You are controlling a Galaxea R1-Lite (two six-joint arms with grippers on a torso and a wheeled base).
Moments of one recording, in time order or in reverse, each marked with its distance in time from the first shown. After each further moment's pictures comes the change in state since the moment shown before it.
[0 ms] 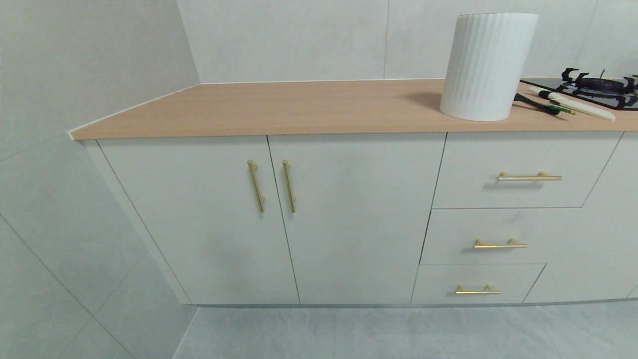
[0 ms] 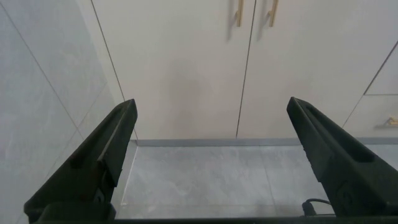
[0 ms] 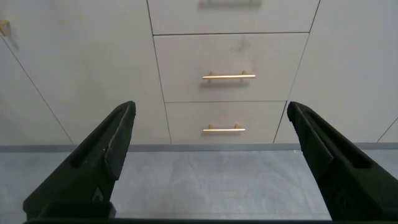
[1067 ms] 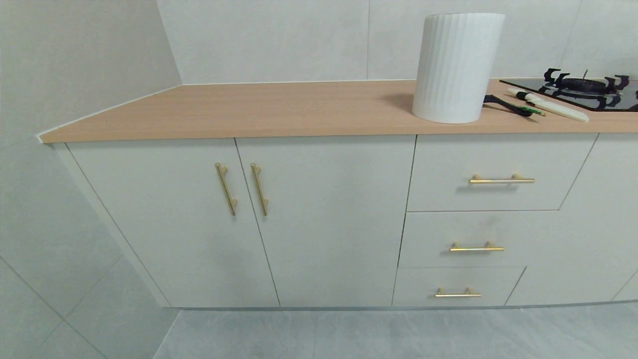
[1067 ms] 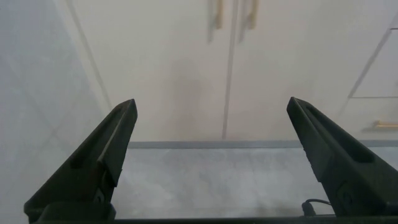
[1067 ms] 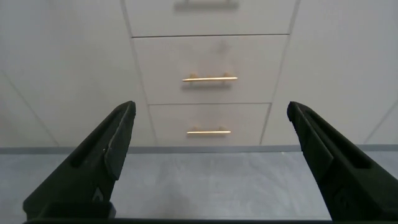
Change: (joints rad) left arm 0.000 0.000 0.000 0.000 0.000 -0.004; right arm 0.000 0.000 0.000 0.001 0.002 -0.002
